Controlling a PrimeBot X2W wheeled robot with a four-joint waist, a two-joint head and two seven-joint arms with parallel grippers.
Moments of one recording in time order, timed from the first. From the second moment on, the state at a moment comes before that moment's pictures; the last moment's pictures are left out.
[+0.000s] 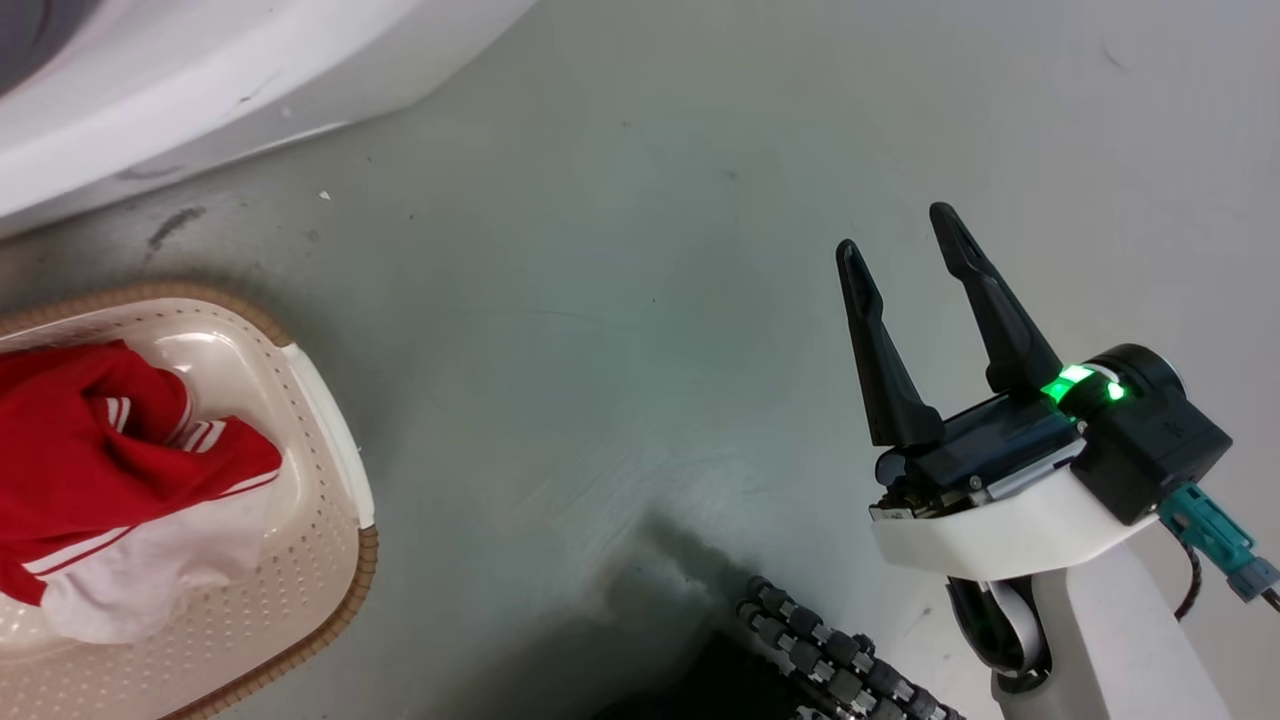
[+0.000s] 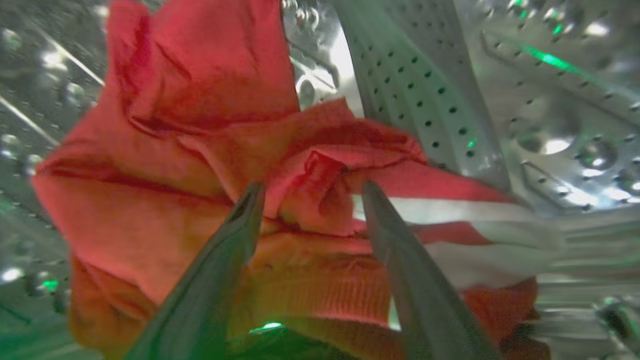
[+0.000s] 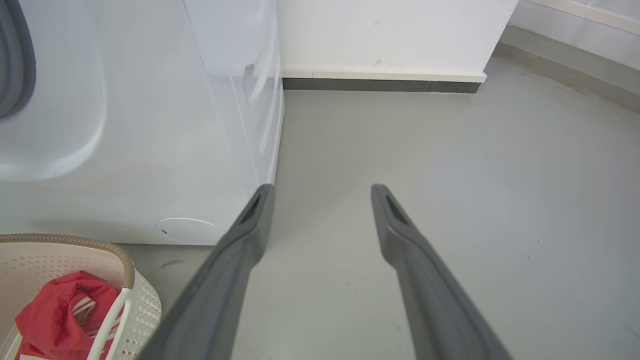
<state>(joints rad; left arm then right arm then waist) -1.50 0.69 -0.11 0.77 0.01 -0.13 0.79 -0.30 -0.05 0.26 -0.08 0.20 0.13 -0.26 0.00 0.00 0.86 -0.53</state>
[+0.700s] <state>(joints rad) -1.35 0.72 -0.06 0.55 -0.02 0.02 0.62 -0.31 -0.05 0.27 -0.07 0.22 0.13 -0.26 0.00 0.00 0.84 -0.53</state>
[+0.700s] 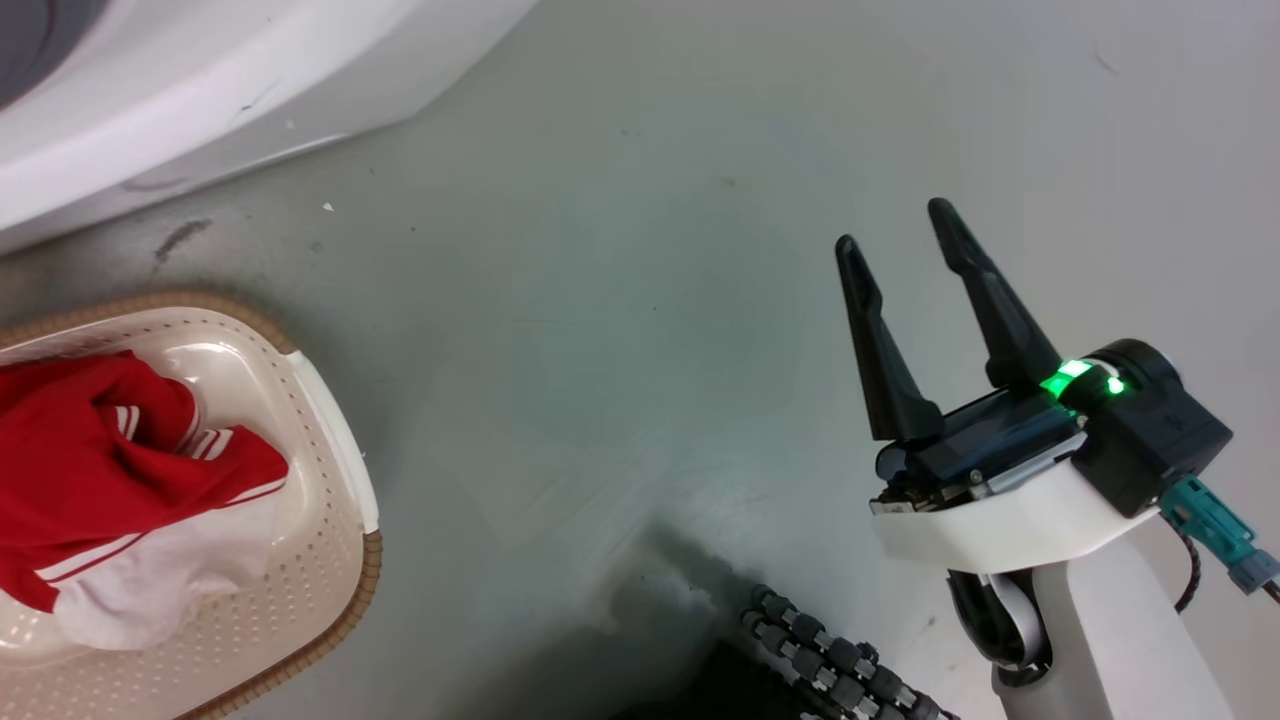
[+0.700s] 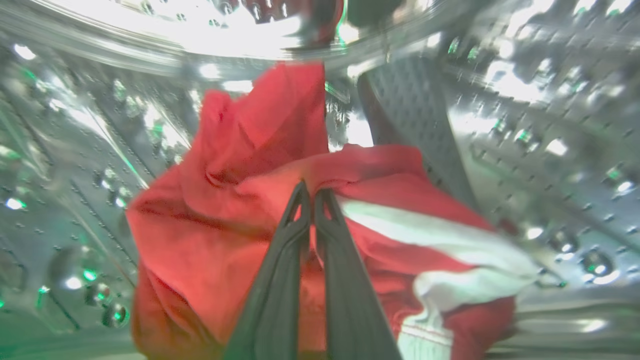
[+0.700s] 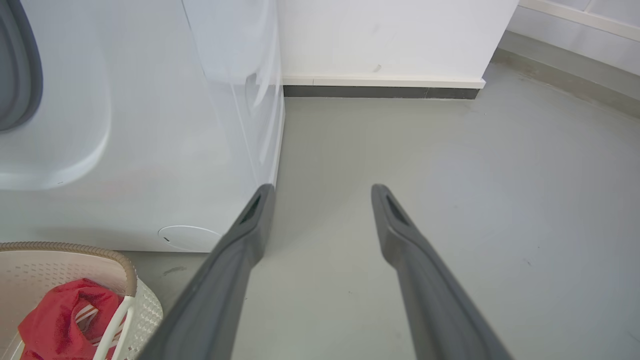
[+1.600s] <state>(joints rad) -1.05 0.51 0.00 0.84 -0.20 0.02 -0.15 -0.23 -0.05 0.15 0.03 0.11 0.13 -0.26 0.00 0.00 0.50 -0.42</state>
